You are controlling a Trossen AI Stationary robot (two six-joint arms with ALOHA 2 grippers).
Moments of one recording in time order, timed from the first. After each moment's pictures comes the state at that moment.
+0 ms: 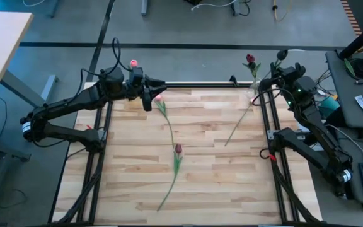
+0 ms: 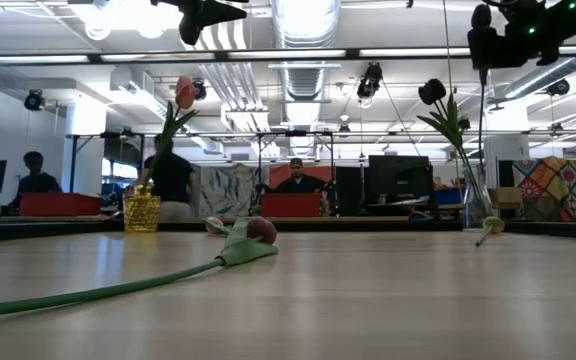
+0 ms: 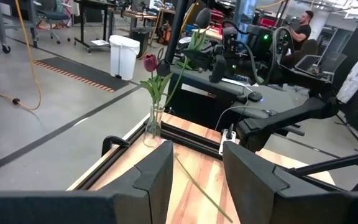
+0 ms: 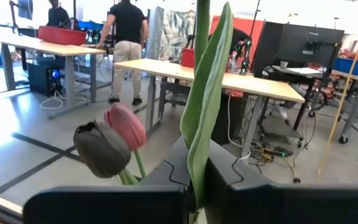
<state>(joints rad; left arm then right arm) 0.40 1.11 1.08 -0.08 0.12 -0.21 -1.13 0.58 0.61 -0.03 0.11 -0.15</state>
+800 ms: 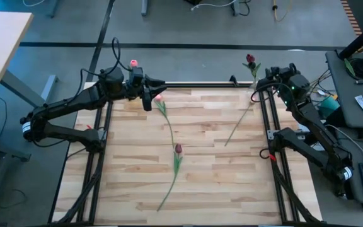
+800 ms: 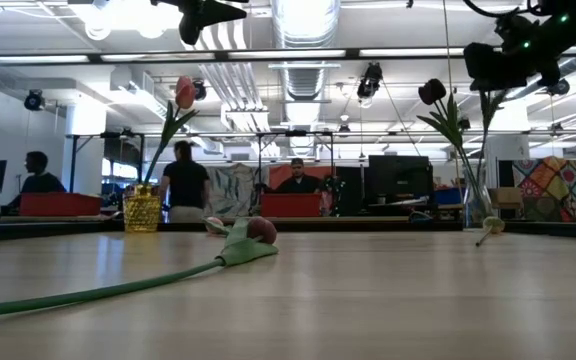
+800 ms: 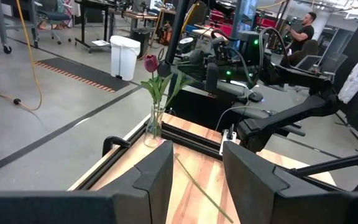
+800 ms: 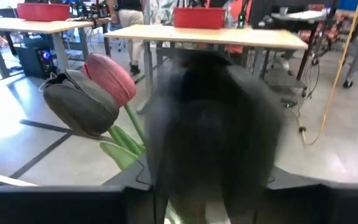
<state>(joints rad) 0.40 1.11 1.08 -0.08 0.11 -0.21 -1.12 0.62 0.60 -0.13 0.16 0.01</state>
